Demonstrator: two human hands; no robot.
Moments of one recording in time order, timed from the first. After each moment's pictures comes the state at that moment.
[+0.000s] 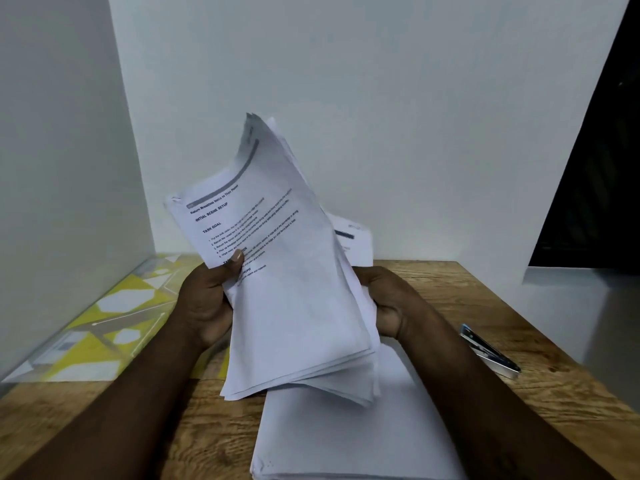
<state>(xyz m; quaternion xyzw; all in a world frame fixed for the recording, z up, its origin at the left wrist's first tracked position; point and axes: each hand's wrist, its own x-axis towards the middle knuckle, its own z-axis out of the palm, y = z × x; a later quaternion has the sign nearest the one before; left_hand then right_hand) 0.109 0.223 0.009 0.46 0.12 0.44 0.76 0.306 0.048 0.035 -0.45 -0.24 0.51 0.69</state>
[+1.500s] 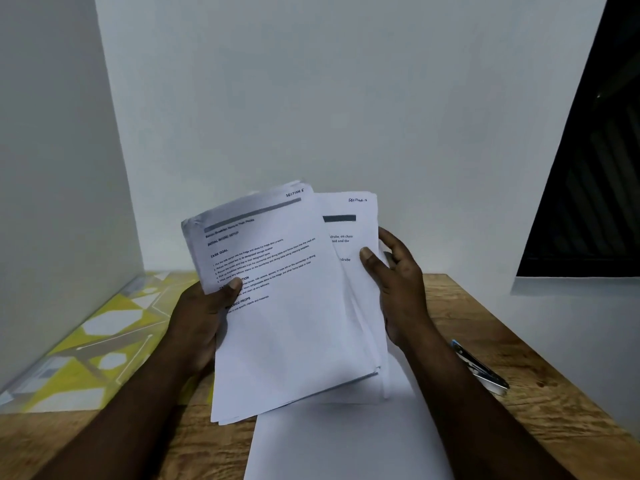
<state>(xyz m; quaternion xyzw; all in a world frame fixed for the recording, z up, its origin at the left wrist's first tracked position) 0.106 0.209 0.012 0.55 0.17 0.47 0.67 0.322 0.037 0.045 -0.48 -0.34 0.11 0.80</state>
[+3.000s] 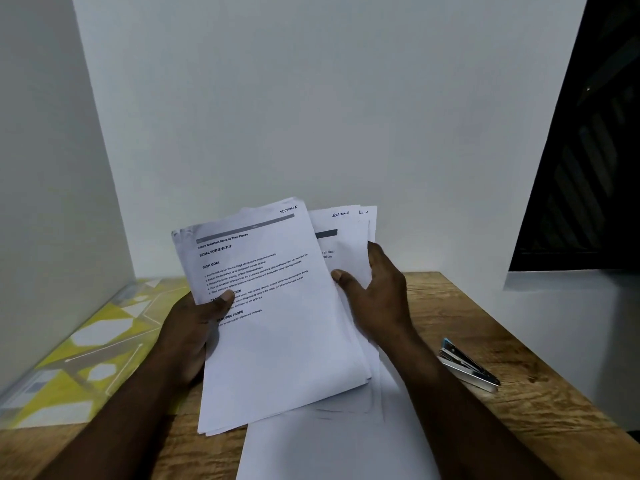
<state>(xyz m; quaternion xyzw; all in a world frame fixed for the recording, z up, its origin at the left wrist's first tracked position) 0.107 0.214 0.006 0.53 0.18 0.41 0.72 0.314 0.035 0.038 -0.65 -0.43 -0.15 0.60</state>
